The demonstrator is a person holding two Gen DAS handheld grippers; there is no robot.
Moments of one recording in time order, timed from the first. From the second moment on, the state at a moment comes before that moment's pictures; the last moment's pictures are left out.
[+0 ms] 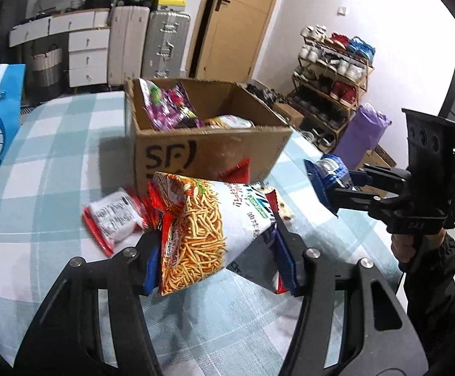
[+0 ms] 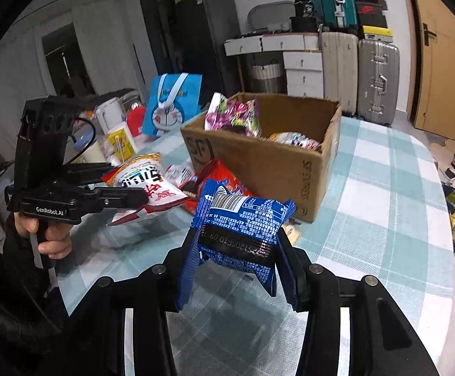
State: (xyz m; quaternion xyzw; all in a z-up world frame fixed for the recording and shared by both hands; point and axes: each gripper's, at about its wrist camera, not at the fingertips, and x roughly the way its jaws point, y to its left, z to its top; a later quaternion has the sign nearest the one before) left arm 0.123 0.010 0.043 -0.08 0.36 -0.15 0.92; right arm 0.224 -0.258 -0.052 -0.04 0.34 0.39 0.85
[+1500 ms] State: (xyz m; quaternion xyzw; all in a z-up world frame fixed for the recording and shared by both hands) left arm 0.167 0.040 0.139 -0.07 0.26 -0.04 0.96; right arm 0.271 -0.263 0.009 0.04 0.27 0.30 0.91
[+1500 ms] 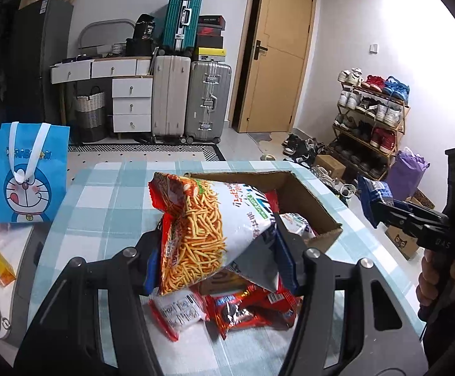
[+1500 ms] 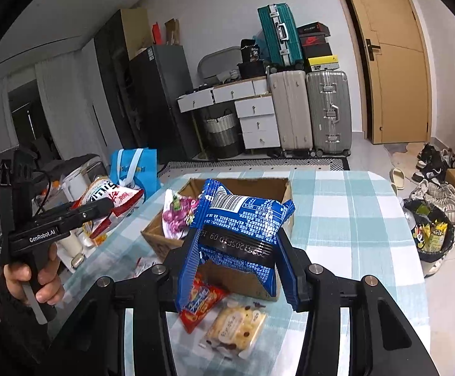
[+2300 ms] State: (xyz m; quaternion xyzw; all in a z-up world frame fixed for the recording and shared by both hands) left arm 0.265 0.027 0.125 -0.04 0.27 -0.02 0.96; right arm 0.322 -0.234 0.009 0.05 0.27 0.30 0.91
